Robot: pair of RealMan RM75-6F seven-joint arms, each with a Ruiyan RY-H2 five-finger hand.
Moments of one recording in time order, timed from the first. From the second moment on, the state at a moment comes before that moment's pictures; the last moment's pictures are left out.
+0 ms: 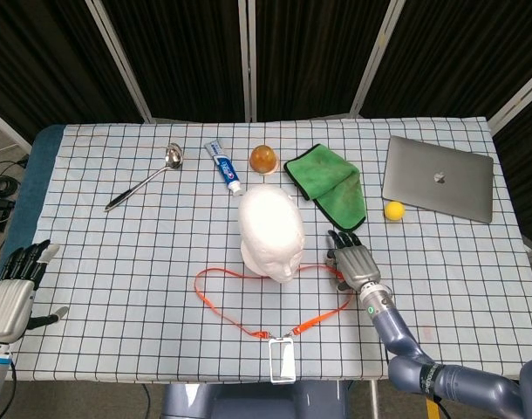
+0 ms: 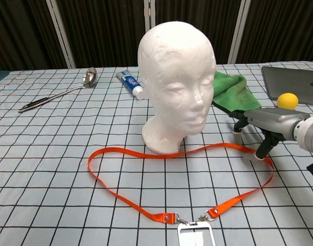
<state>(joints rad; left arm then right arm) -0.11 -1.14 -0.02 -1.66 1.50 1.43 0.07 0.64 -1.58 0.17 -1.46 -0.91 0.89 -0.49</state>
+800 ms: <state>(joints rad) -0.13 -1.15 -0.03 -1.66 1.49 1.41 0.08 0.65 -1.59 0.14 -1.44 -0.93 0.91 -0.47</state>
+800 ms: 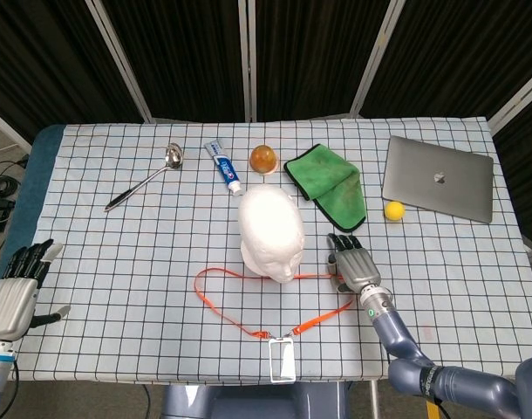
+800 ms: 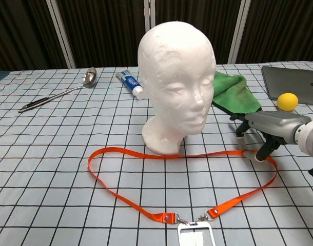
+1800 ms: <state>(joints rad) -0.55 -1.57 -0.20 -1.58 1.17 1.00 0.39 0.64 -1.53 0.12 -1.52 -0.94 0.96 -0.47</state>
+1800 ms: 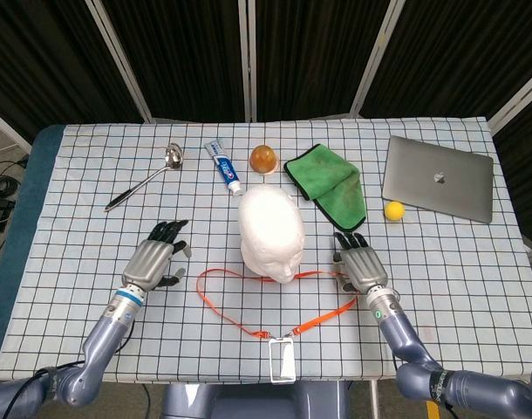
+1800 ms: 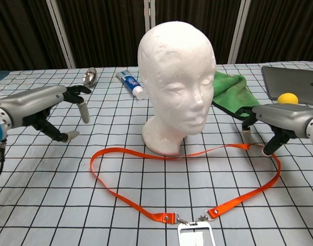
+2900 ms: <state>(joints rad) -0.67 -1.80 -0.17 -1.39 0.95 0.97 0.53 0.64 -1.50 0.11 -1.52 -0.98 0.94 -0.41</state>
